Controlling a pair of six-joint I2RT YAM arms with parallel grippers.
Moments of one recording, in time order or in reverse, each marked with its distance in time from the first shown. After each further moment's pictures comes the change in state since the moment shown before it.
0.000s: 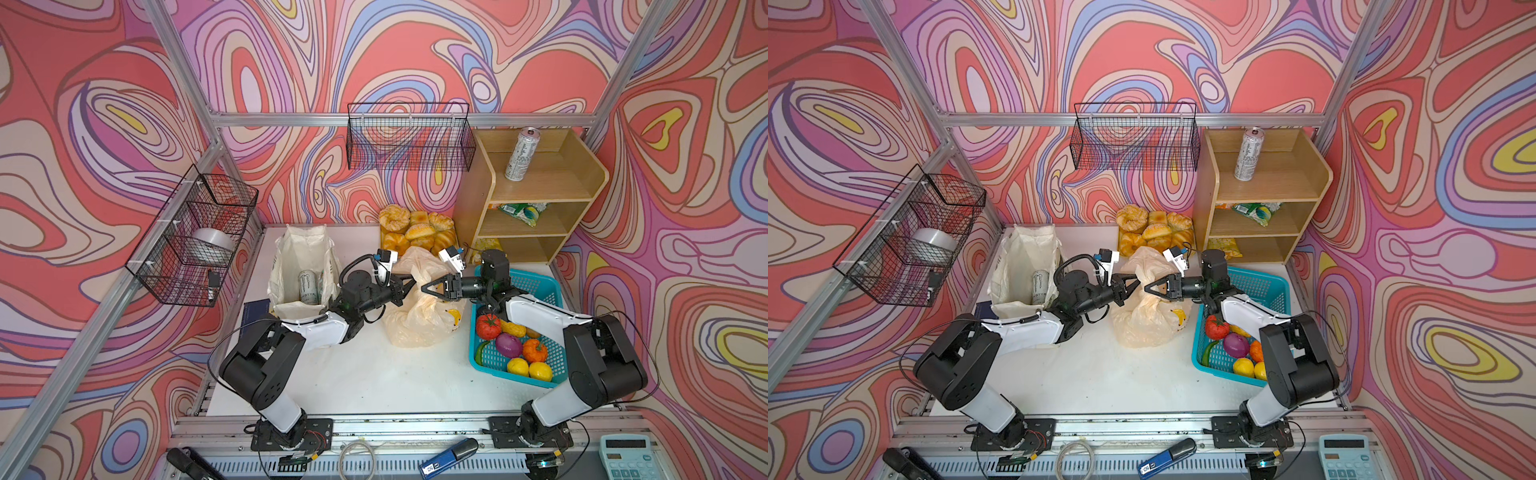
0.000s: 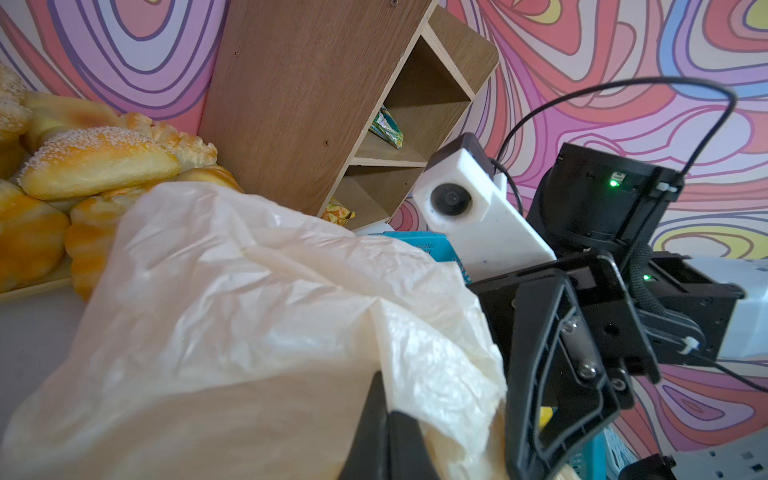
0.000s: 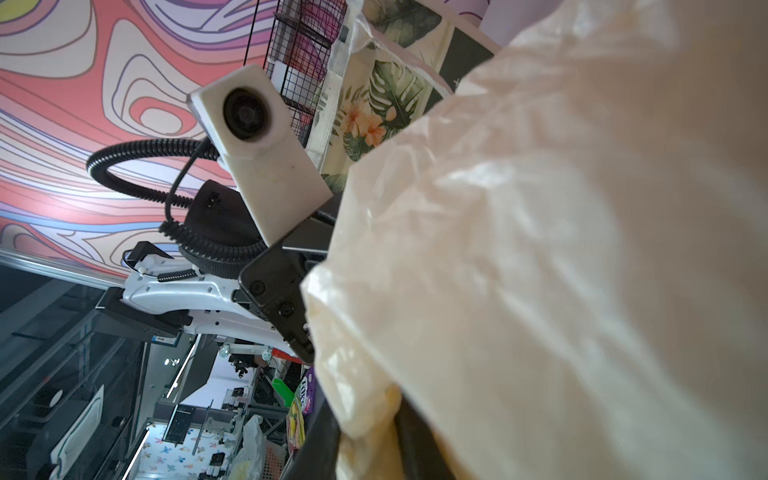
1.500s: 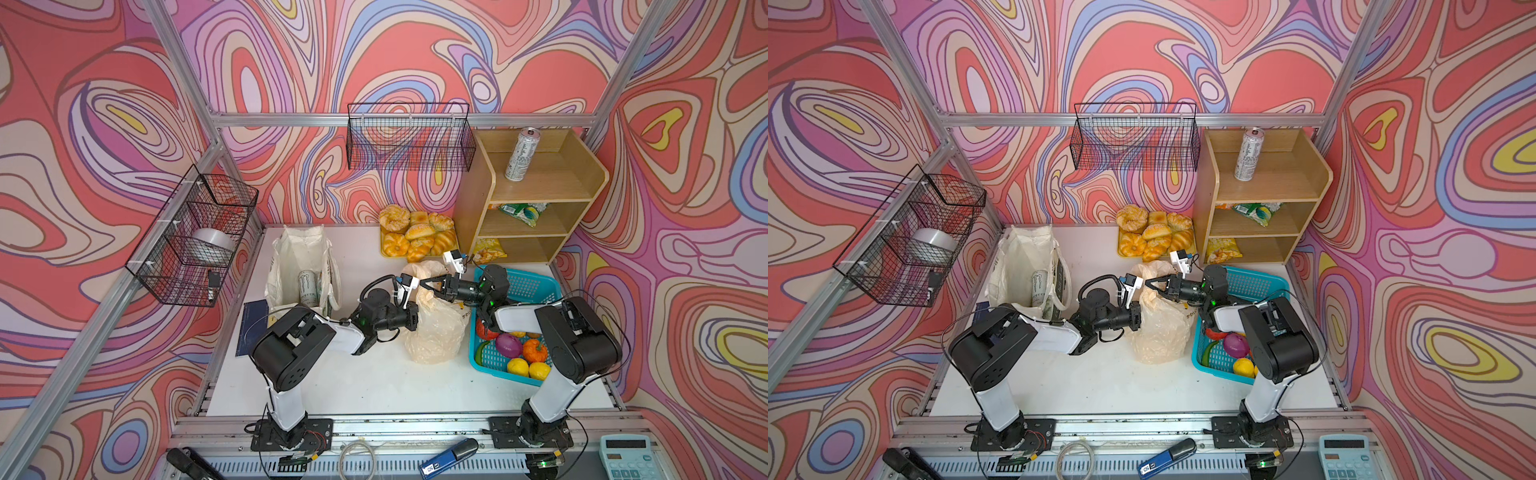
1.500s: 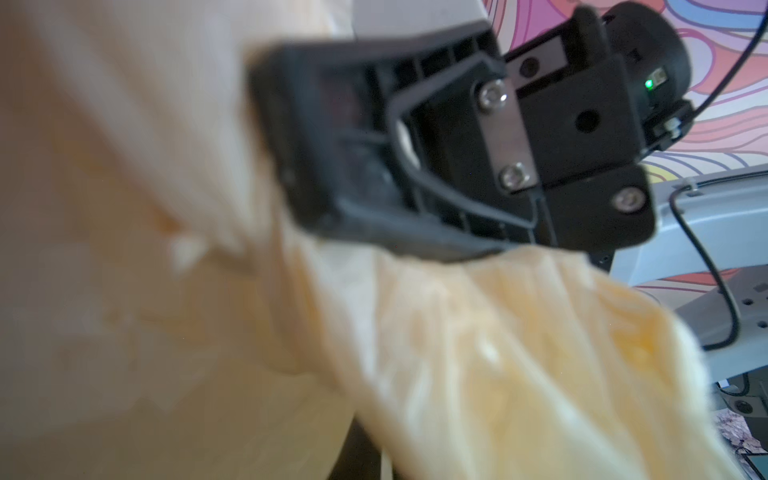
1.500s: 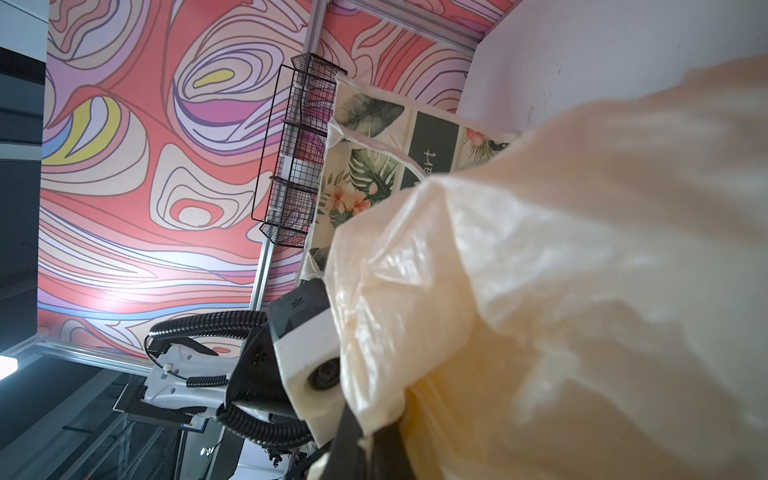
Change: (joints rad) left arm -0.133 0.180 -0.045 0.132 0.142 -0.180; right arm 0.008 0.180 -0.136 0.690 0.163 0.473
